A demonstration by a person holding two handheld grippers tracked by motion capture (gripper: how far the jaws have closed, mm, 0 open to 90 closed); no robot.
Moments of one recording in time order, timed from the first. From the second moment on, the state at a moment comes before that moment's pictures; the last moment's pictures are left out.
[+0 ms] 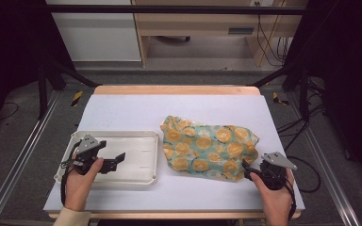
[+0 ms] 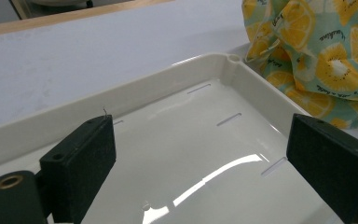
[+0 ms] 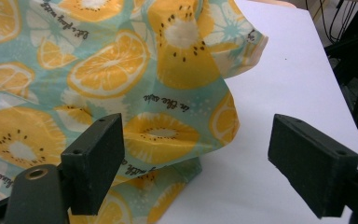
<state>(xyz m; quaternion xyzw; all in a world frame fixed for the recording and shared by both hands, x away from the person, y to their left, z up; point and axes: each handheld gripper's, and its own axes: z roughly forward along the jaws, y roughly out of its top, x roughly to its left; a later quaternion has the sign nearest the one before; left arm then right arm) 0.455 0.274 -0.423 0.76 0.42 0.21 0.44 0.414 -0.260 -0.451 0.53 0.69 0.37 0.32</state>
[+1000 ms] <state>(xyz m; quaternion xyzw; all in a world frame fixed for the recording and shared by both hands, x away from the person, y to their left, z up) 0.446 0.273 -0.424 0.75 0.42 0.23 0.46 0.424 -0.245 -0.404 0.49 0.70 0.41 0.33</state>
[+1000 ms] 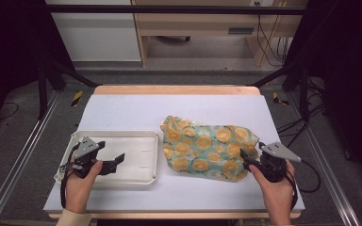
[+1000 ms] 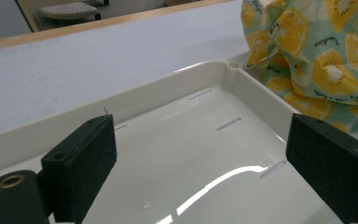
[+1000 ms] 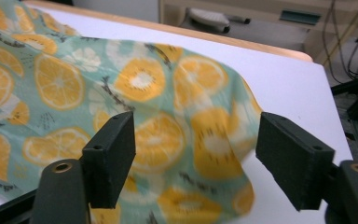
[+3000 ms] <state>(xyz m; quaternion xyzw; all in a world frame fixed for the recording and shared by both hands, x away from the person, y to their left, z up) 0.451 0.131 -0.397 0.87 0.22 0.15 0.42 0.377 -0.210 -0.455 0.38 0.81 0.41 0.20</state>
